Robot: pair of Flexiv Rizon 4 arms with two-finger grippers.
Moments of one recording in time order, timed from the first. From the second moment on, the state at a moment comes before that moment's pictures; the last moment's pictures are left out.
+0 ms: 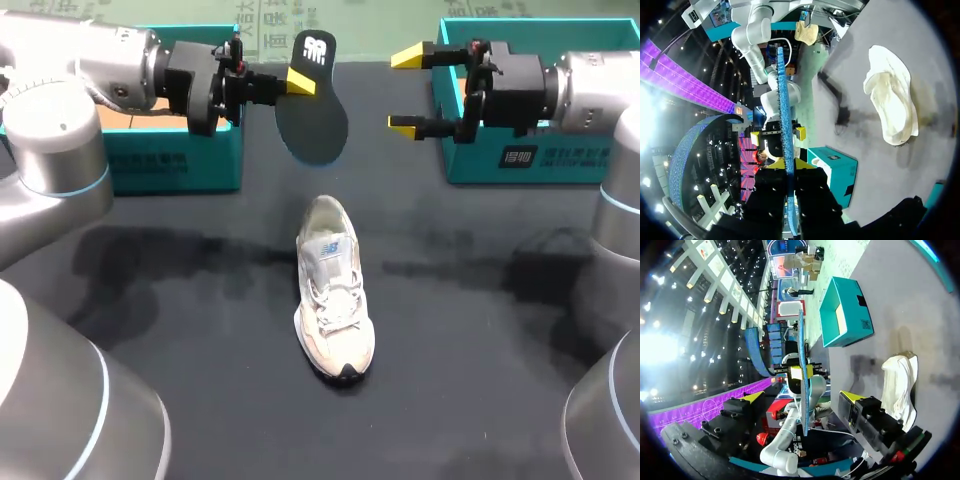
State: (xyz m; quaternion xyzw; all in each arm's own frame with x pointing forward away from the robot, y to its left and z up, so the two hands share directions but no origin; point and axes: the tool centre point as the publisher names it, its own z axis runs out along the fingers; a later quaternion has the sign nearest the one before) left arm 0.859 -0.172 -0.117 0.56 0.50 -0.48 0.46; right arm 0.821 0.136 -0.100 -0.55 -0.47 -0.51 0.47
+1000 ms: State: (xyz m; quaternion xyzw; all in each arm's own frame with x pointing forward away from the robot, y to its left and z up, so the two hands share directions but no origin) left arm 0.870 -0.195 -0.126 0.56 0.47 -0.47 0.50; right arm 0.814 0.187 -0.115 -0.50 -0.54 -0.49 0.47
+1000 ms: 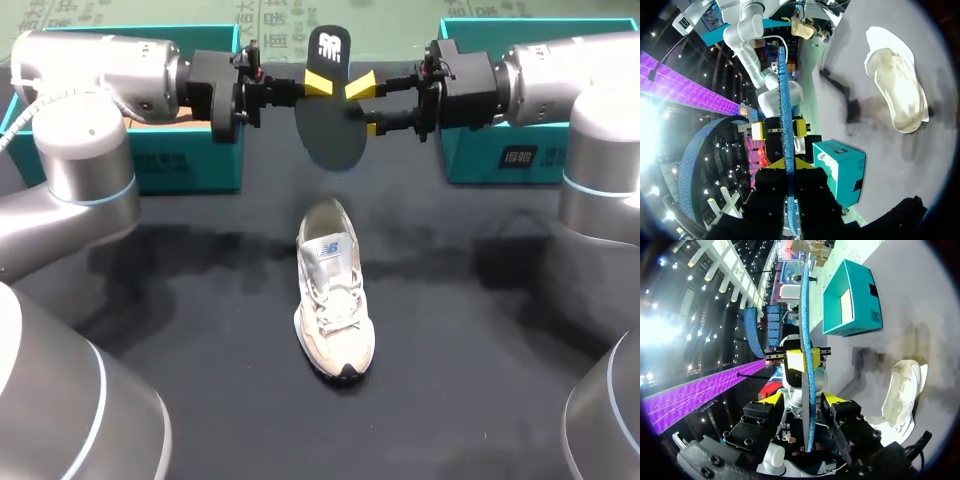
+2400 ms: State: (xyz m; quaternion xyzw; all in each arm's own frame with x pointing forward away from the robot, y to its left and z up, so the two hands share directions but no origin) left arm 0.869 -0.201 -0.123 0.56 0.47 -0.47 0.49; right arm 0.813 0.202 -0.121 -0.46 -0.57 -0.50 0.47
